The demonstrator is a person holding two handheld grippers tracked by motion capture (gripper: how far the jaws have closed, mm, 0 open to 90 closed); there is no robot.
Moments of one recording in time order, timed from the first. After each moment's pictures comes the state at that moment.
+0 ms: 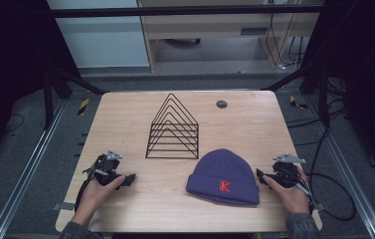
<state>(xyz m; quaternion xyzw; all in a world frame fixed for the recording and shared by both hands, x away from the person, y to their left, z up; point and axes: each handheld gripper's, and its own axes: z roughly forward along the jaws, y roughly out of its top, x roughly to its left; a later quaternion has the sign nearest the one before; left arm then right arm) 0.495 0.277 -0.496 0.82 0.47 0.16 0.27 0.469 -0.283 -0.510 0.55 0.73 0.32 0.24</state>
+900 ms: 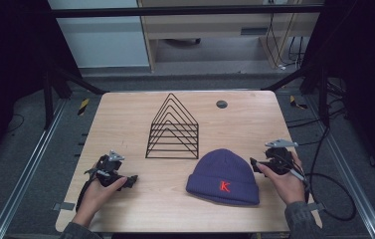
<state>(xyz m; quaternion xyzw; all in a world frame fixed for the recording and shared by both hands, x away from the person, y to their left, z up) 0.492 0.272 -0.497 0.83 0.46 0.16 0.27 0.492 -0.253 -0.455 0.52 0.76 0.31 0.24</state>
